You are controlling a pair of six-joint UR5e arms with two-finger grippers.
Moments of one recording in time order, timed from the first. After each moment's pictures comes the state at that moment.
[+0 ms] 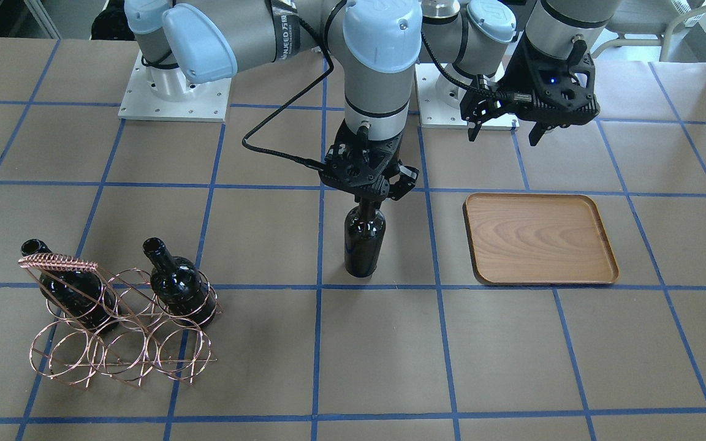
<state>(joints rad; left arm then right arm) -1.51 -1.45 -1.68 -1.58 1.57 0.11 2.10 -1.19 1.35 -1.77 -1.52 0.93</state>
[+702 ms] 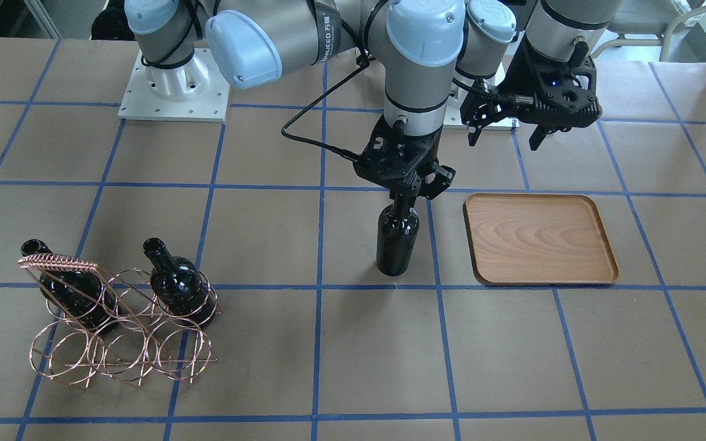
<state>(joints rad) -1.51 -1.46 -1.69 -1.55 1.57 0.10 2.16 -1.13 1.26 -1.78 -1.51 1.11</state>
